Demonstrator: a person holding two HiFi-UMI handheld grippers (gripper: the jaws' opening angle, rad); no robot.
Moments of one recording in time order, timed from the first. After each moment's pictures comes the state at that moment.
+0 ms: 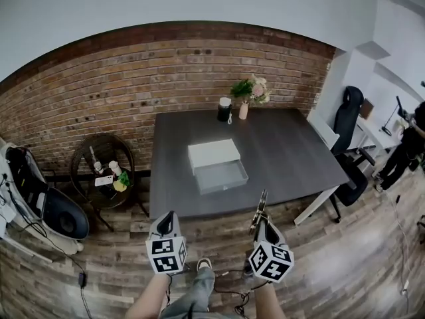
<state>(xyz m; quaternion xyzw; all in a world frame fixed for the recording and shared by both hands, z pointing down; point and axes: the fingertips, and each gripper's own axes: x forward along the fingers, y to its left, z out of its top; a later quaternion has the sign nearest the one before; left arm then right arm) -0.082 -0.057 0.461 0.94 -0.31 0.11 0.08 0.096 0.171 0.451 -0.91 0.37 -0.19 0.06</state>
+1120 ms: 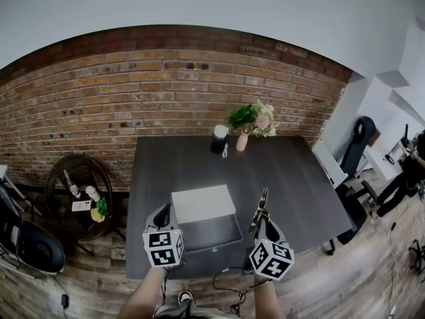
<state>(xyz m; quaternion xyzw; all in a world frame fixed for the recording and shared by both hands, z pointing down) 0.152 -0.261 0.449 0.94 -0.31 0.09 0.09 0.334 -0.020 0.430 -0.91 0.37 -0.17 0.03</state>
